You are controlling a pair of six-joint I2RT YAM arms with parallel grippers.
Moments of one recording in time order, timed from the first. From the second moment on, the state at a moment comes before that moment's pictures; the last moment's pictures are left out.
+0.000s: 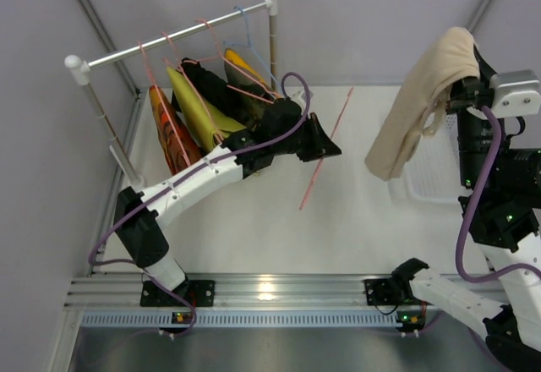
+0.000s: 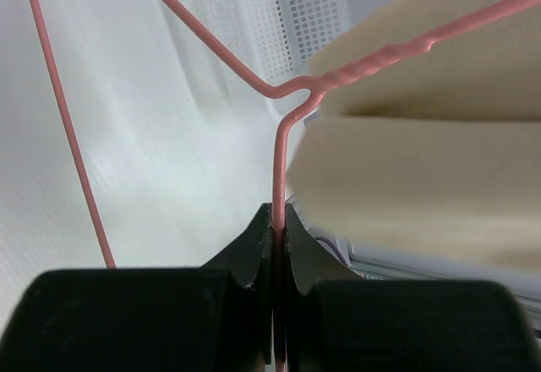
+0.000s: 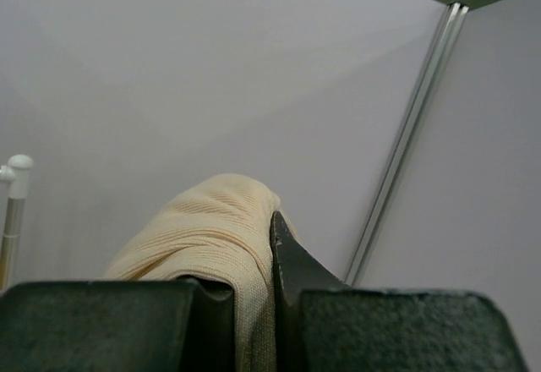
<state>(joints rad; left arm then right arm) -0.86 1.65 1.57 -0.31 0.21 -0.97 0.54 0.82 1.39 0.10 0.33 -0.61</state>
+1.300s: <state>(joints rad) -0.88 1.57 1.56 -0.29 0.21 -0.73 -0.21 1.15 1.35 0.18 0.19 -0.87</state>
